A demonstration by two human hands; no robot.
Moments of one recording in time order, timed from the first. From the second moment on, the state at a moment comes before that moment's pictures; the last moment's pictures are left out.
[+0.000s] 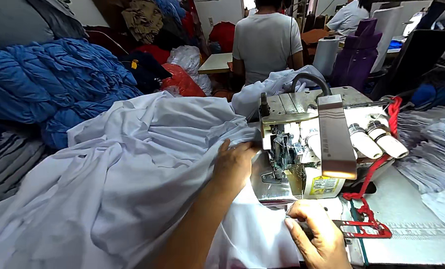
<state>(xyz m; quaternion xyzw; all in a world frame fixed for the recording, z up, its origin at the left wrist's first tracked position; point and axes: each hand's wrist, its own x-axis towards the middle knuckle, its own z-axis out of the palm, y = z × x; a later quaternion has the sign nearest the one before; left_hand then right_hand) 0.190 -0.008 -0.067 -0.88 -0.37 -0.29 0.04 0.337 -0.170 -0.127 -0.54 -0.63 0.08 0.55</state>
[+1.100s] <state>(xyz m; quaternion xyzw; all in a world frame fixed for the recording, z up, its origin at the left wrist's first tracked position) 0.162 -0.077 -0.092 -0.87 -0.34 -0.34 0.07 0.346 -0.181 -0.124 -0.53 -0.62 0.06 0.58</state>
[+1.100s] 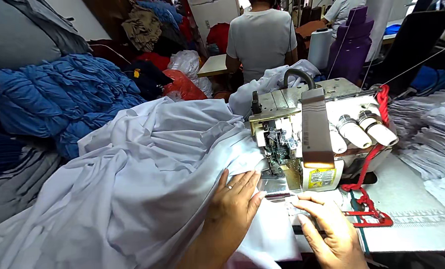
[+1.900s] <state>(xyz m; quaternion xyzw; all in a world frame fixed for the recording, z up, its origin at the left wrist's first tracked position) 0.196 -0.030 -0.059 -0.89 -0.36 -0.27 0.10 0.336 -0.138 -0.109 -0.66 -0.62 -0.18 0.38</state>
